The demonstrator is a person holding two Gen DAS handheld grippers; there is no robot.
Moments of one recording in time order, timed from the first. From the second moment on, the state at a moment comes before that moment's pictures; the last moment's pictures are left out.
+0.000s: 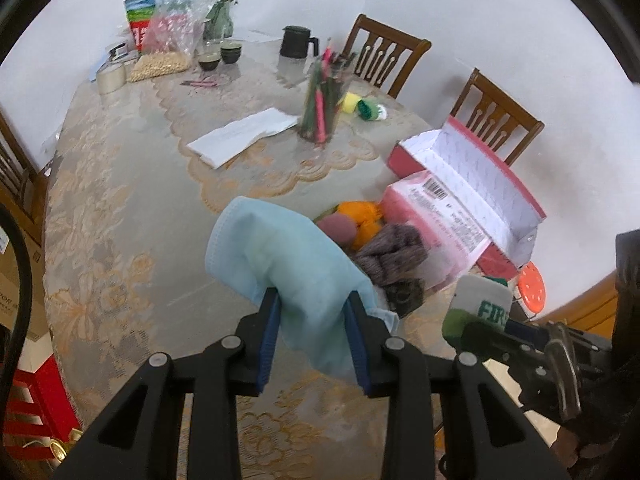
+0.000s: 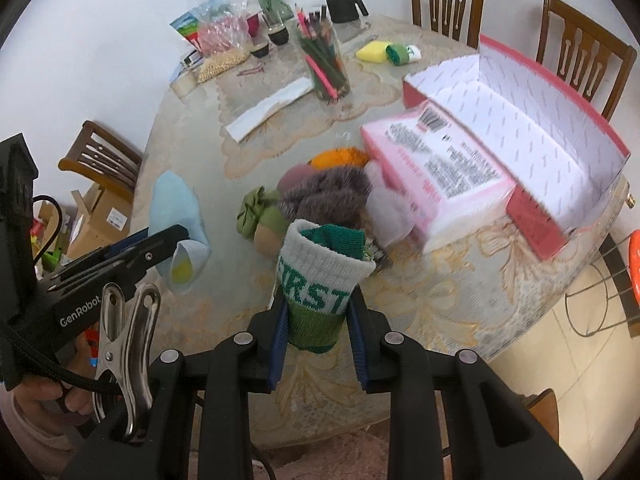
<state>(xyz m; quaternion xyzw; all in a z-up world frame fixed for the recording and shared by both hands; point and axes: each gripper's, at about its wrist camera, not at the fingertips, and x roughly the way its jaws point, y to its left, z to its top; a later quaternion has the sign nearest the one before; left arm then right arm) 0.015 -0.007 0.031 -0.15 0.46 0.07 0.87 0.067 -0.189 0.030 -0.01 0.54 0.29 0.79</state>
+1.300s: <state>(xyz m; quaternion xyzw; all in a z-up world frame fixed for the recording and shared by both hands) 0.206 -0.199 0.029 -0.11 0.48 -0.04 0.87 0.239 -0.346 0.023 -0.03 0.54 0.23 0.81</state>
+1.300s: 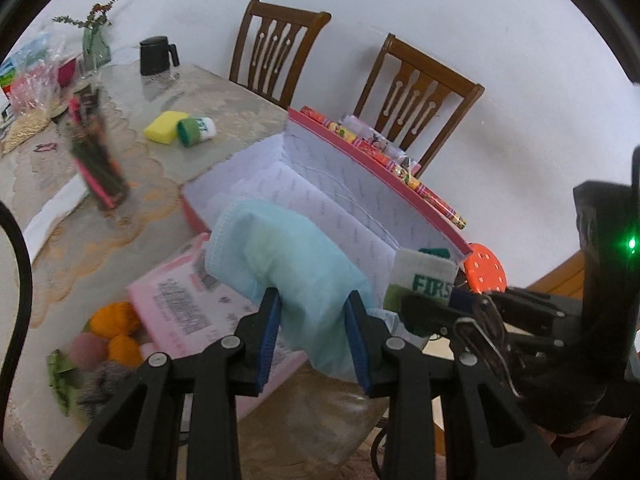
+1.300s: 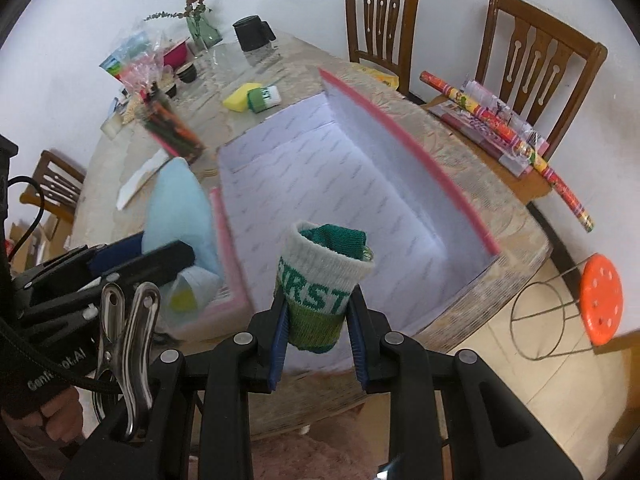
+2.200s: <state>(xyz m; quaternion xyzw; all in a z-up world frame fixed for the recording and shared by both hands) 0.251 -0.229 -0.019 -0.14 0.54 -0.04 0.83 0.281 -0.369 -0.012 -0.03 0.56 0.26 0.79</state>
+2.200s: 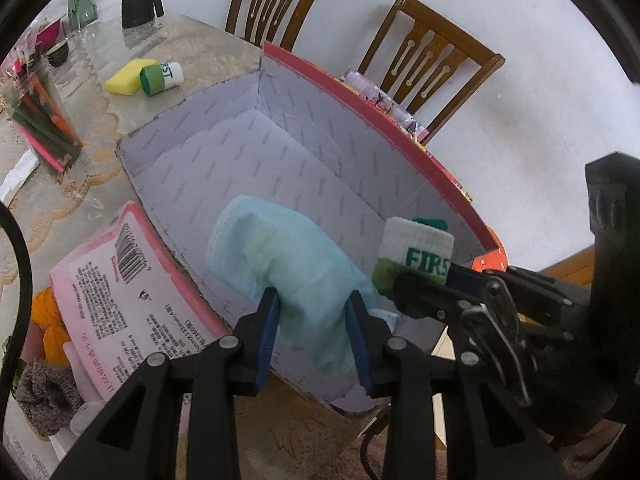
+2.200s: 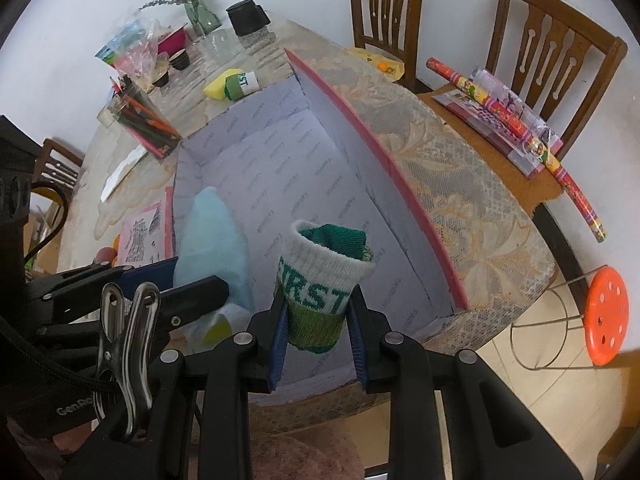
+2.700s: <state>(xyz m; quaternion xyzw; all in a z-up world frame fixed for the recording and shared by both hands) 0.248 -0.218 -0.018 -0.15 0.54 -0.02 0.83 0.283 -0.370 -0.014 -0.03 0.56 0.23 0.80</state>
